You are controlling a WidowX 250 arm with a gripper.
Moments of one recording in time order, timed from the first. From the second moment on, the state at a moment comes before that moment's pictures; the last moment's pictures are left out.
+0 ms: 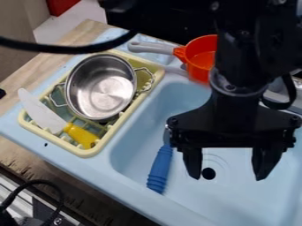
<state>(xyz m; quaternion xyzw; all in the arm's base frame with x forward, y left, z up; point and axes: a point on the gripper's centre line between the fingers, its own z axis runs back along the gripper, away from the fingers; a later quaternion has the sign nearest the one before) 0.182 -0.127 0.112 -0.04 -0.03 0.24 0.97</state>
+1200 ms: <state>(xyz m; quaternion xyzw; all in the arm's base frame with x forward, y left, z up) 0.260 -0.046 0.125 -0.08 -0.04 0.64 0.76</state>
